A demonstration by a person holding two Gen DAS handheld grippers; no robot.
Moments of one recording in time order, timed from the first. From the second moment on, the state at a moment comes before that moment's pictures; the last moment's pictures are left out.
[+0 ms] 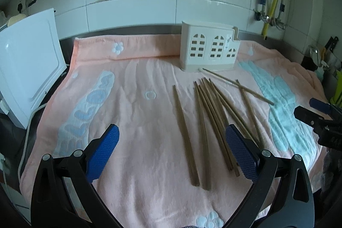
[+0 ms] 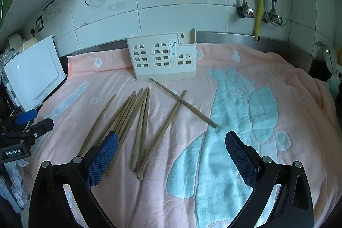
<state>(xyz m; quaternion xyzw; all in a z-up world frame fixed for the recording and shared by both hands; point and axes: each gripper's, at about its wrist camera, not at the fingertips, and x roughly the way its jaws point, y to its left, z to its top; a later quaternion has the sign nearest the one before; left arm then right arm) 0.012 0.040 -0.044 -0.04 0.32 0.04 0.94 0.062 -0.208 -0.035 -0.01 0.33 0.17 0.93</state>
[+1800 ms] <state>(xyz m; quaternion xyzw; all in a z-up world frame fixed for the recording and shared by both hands) 0.008 0.047 -0.080 -0.07 0.38 0.04 0.92 0.066 -0.224 -0.068 -0.01 0.36 0.17 0.92</state>
